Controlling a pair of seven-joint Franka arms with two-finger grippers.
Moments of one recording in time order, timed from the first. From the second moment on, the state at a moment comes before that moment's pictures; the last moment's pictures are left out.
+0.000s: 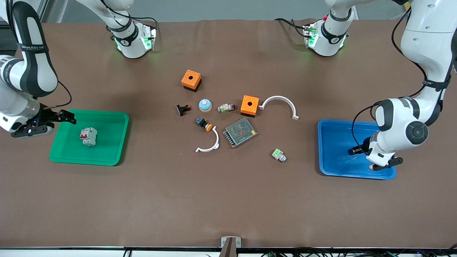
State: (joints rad) left arm 0.19 0.56 -0.14 -1.90 0.10 2.37 -0.28; right arm -0.22 0.15 -0.10 -2.18 0.01 2.29 -0.51
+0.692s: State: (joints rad) left arm 0.19 0.53 -0.15 -1.87 0.10 2.39 -0.27; right arm -0.18 0.27 -0.08 -2.22 0.01 2.50 -0.51
